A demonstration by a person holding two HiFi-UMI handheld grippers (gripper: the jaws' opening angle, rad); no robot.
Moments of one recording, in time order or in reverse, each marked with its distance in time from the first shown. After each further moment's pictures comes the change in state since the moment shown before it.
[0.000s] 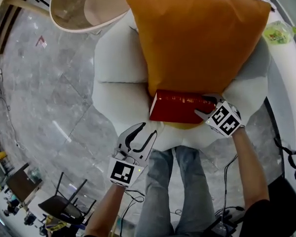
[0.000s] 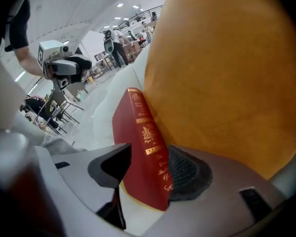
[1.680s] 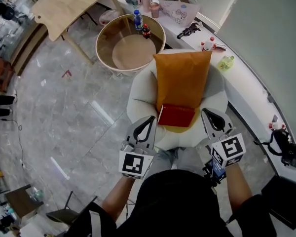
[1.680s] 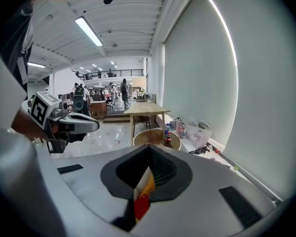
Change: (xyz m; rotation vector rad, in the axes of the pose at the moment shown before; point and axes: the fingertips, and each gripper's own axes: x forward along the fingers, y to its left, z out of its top) left arm -0.296 -0.072 0.312 0.172 -0.363 0.090; right arm -0.456 0.230 0.264 0.163 -0.660 -0.553
